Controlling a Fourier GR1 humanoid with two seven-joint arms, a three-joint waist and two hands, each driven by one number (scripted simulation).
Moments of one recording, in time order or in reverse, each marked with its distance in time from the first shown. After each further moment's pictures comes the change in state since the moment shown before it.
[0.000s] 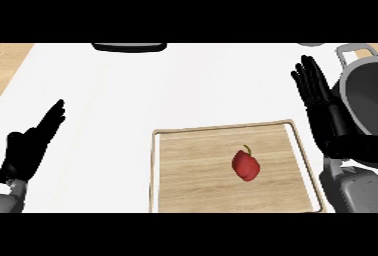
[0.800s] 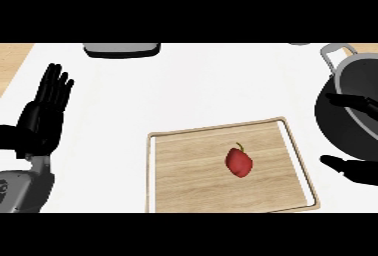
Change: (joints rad) left arm -0.137 -0.212 0.115 -0.112 0.114 0.113 -0.094; right arm 0.189 -0.421 -0.083 -0.176 0.260 0.191 -0.116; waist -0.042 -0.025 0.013
